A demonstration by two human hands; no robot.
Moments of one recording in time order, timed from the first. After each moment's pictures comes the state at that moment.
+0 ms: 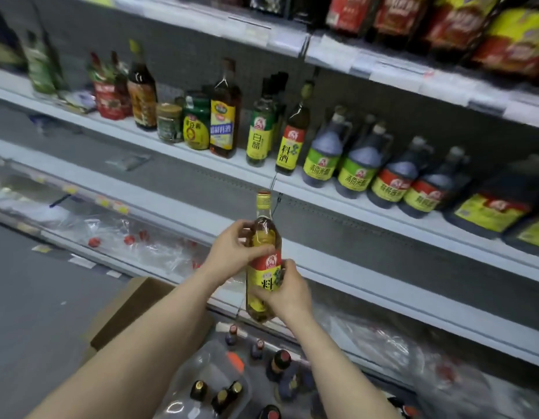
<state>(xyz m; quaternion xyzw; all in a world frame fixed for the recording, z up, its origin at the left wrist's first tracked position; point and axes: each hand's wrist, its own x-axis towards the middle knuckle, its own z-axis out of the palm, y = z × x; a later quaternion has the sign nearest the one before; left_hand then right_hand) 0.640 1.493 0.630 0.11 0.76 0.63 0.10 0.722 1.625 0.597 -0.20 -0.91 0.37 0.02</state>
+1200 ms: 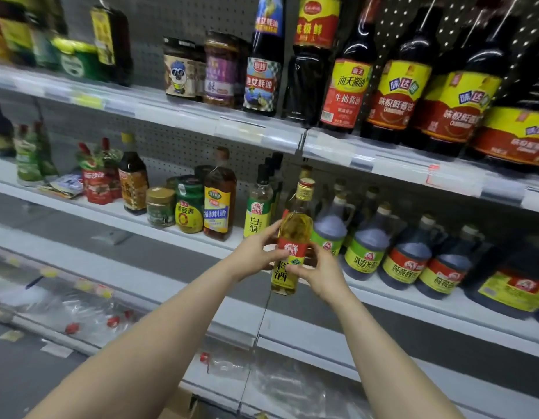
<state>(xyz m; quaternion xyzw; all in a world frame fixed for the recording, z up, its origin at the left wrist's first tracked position) 0.461 1.550 0.731 0.28 0.74 0.59 0.16 0.532 1.716 0.713 -0.10 -0.86 0.49 0.13</state>
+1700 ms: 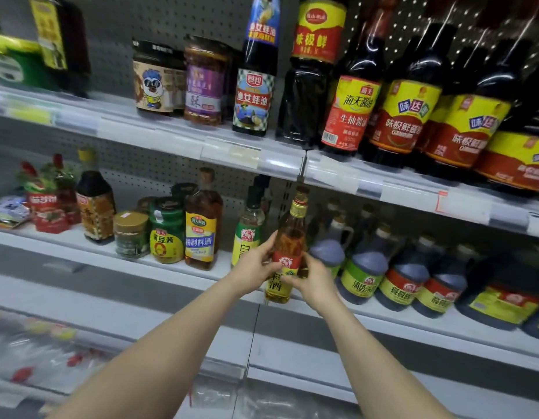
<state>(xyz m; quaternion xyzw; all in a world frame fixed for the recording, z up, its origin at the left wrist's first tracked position) 0.385 1.575 0.721 0.31 0.75 0.56 0.16 0.464 1.717 0.720 -0.17 -0.90 0.38 0.15</state>
